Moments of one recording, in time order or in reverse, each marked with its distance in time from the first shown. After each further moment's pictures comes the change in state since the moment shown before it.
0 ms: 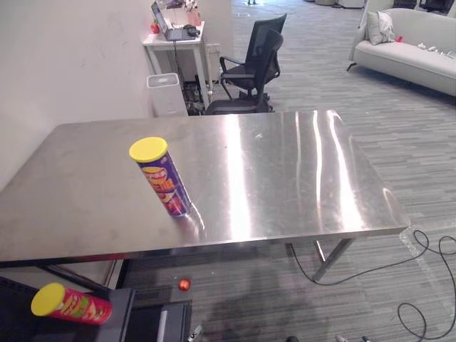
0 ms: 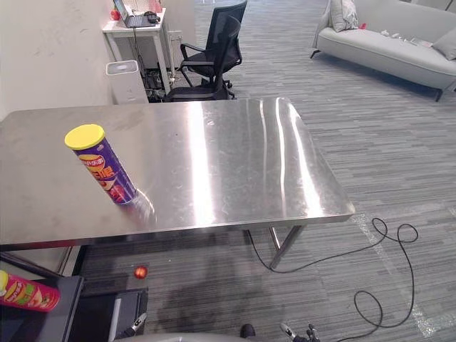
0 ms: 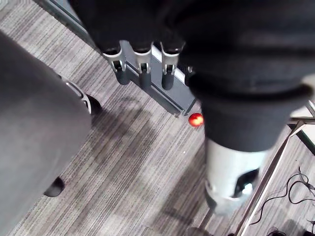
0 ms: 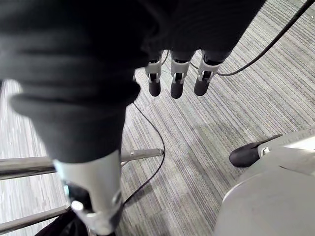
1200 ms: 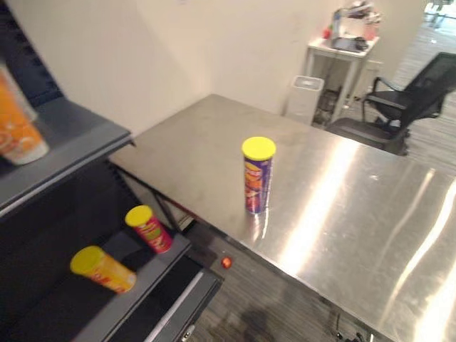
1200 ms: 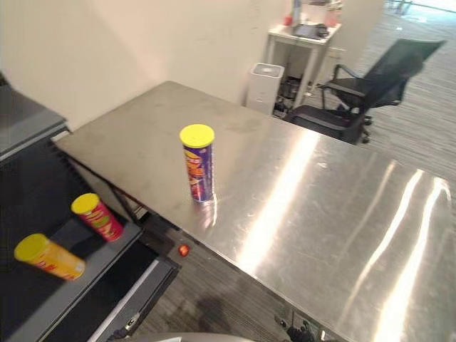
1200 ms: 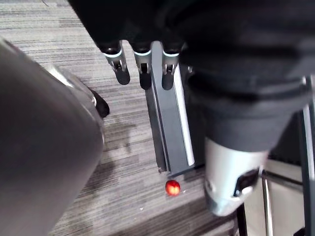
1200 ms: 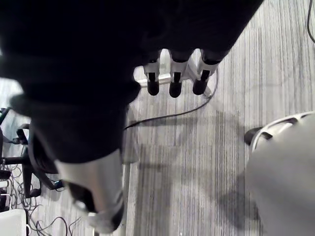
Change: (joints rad) left arm 0.019 -0.001 0.050 -0.057 -0.005 0.012 0.047; right arm -0.092 0.039 -0.136 0.039 -0.074 0.093 -0.047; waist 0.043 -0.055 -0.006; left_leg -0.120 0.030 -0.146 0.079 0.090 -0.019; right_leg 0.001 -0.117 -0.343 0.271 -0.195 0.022
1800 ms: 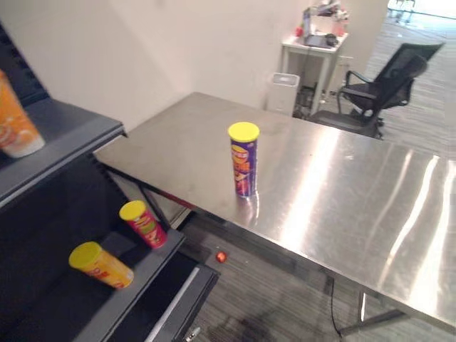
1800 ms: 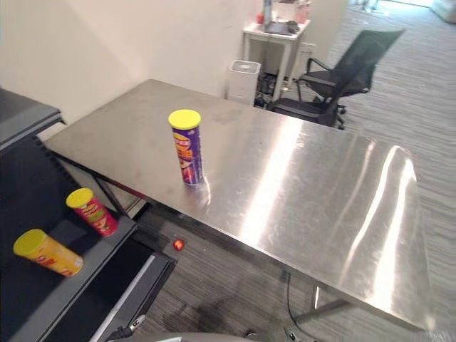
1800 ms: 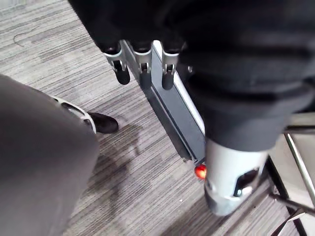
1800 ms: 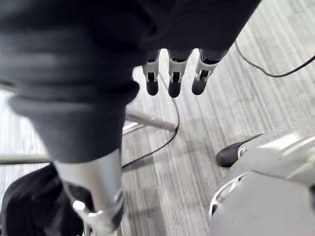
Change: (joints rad) left arm -0.039 0.056 -0.127 0.079 0.086 0.005 -0.008; right arm 0.055 0.025 -0.112 0.000 0.080 0.008 -0.029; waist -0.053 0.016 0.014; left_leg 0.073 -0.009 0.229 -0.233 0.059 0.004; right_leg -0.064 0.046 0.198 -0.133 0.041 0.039
